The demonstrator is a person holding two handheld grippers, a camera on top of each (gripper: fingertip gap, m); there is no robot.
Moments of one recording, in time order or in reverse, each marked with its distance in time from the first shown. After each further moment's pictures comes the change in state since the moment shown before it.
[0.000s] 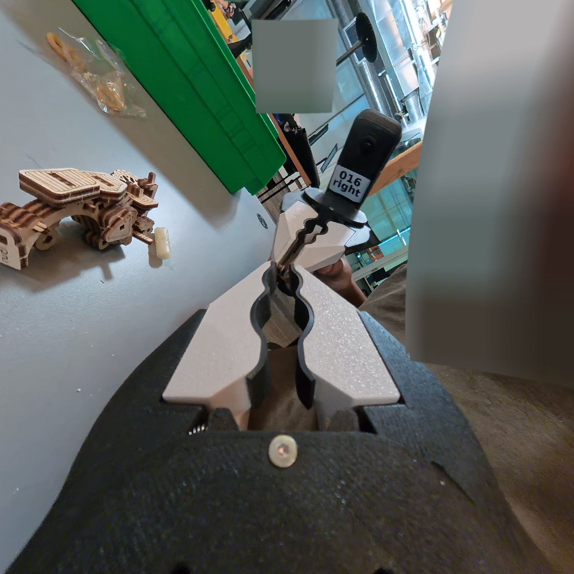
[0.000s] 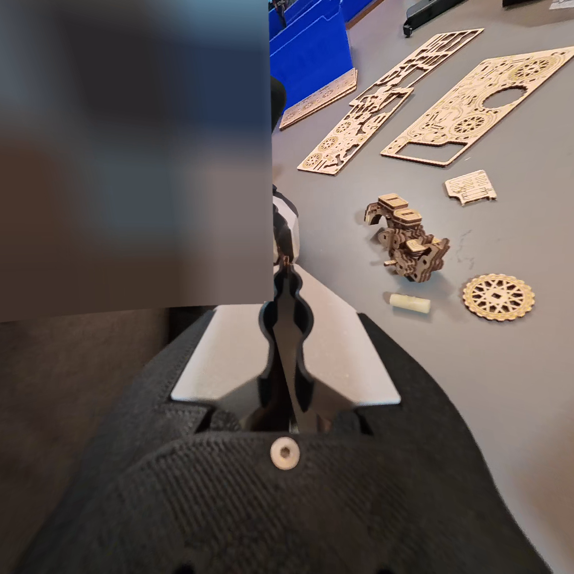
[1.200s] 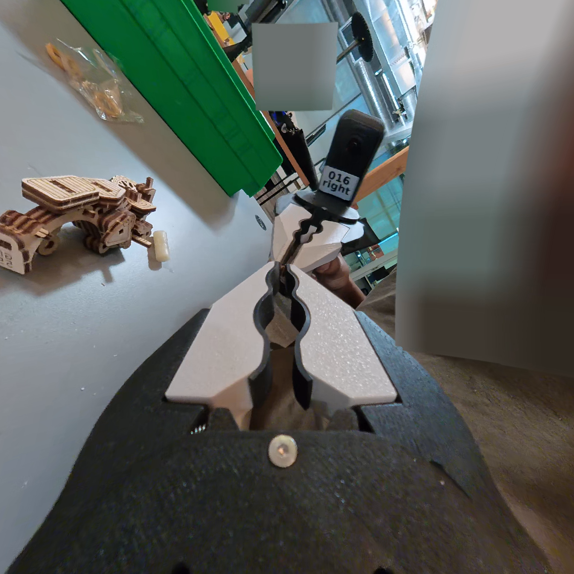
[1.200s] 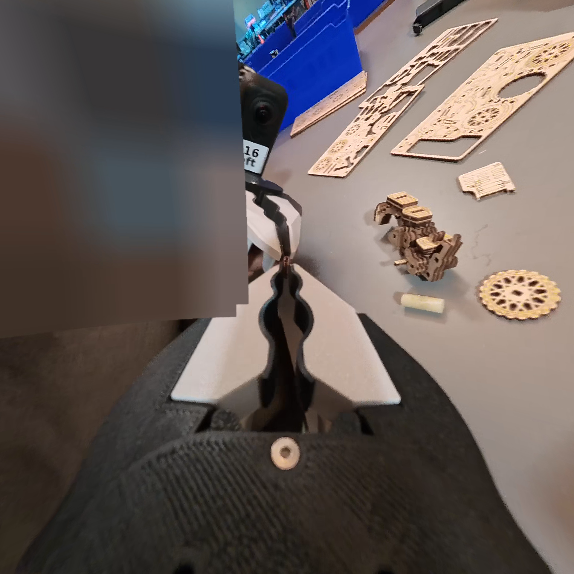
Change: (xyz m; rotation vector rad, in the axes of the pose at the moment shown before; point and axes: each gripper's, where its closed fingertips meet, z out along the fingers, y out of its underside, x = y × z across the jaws) left arm 0.003 -0.001 -0.003 0.004 0.009 0.020; right arm -0.004 -0.001 0.000 0.023 -0.050 0.058
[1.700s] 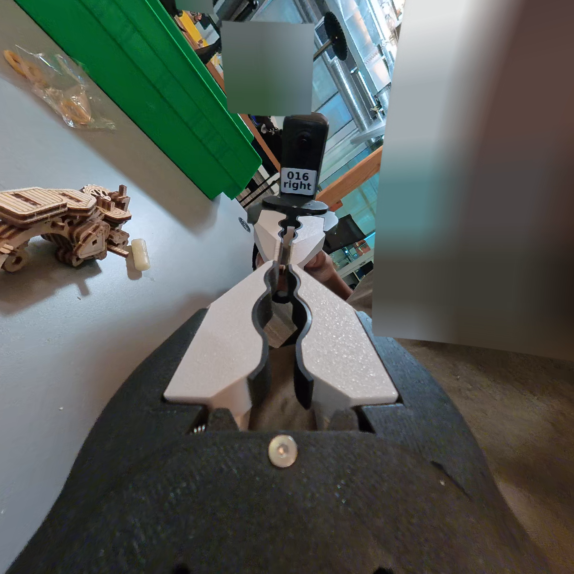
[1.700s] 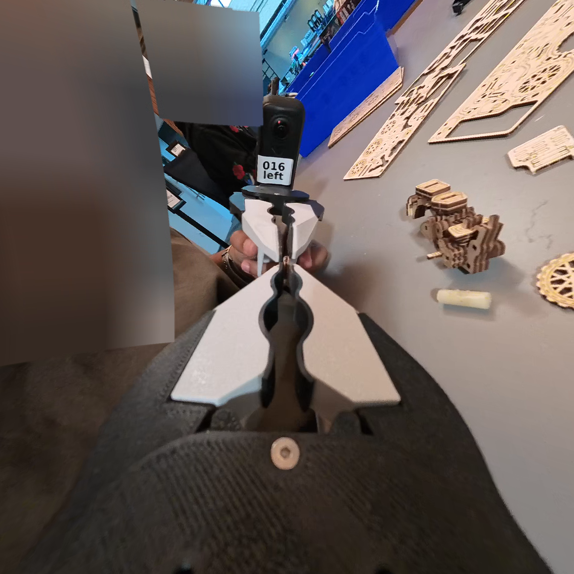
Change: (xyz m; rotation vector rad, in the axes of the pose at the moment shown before) left arm 0.012 0.000 0.000 -0.001 0.067 0.029; right arm -0.011 -0.005 -0.004 0.054 -0.168 0.177
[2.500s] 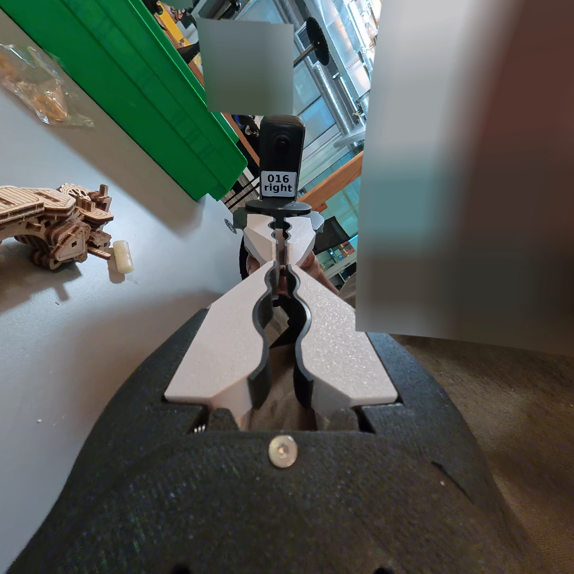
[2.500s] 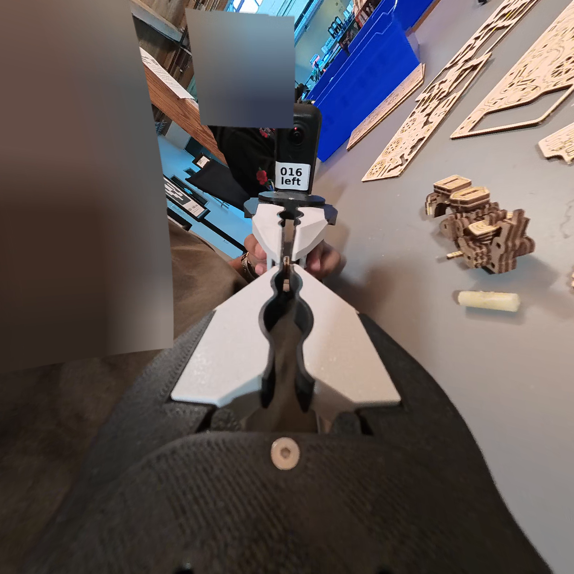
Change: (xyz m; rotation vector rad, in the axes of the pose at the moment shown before) left arm 0.007 -0.001 0.000 0.007 0.055 -0.020; right arm -0.007 -0.002 0.000 0.020 -0.074 0.059
